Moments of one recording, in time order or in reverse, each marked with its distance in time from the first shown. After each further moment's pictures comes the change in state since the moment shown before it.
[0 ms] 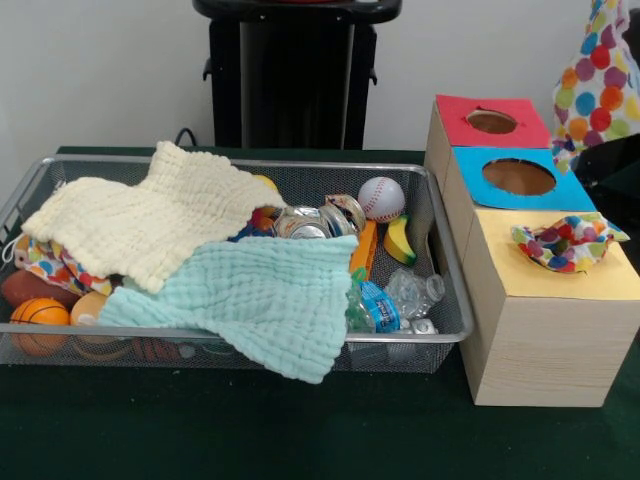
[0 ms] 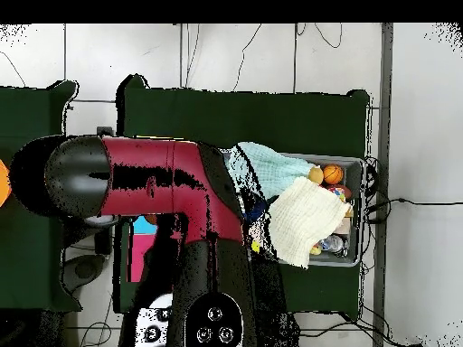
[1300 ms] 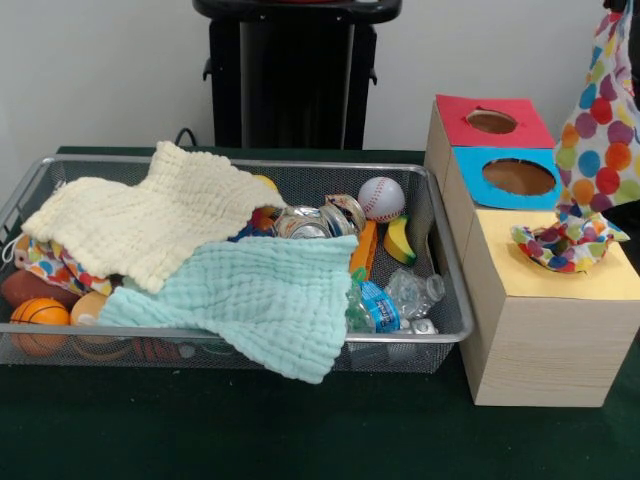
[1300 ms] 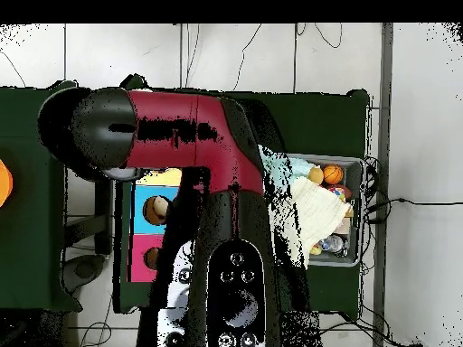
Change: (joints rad) arm -0.047 0.130 0.000 -0.218 -0.033 0.000 0.000
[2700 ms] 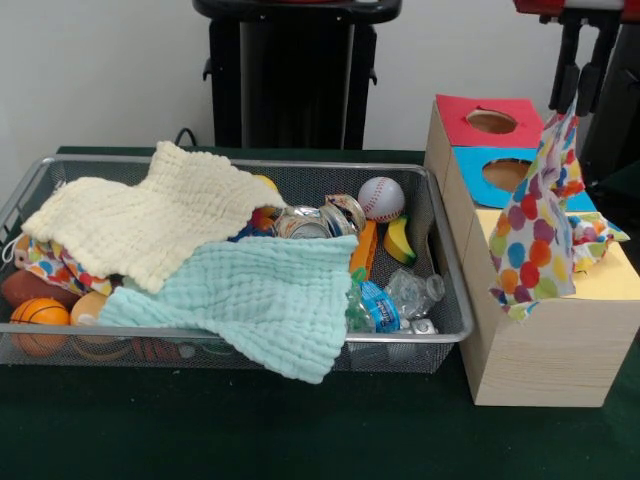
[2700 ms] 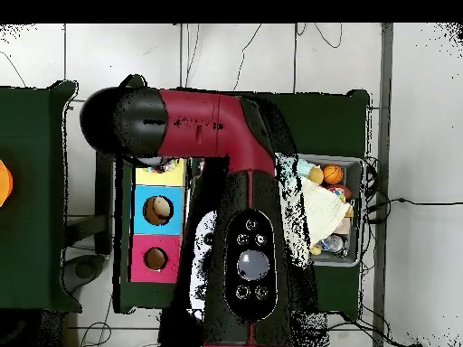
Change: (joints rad) arm -0.023 0.087 0.000 0.000 -0.039 -0.133 0.000
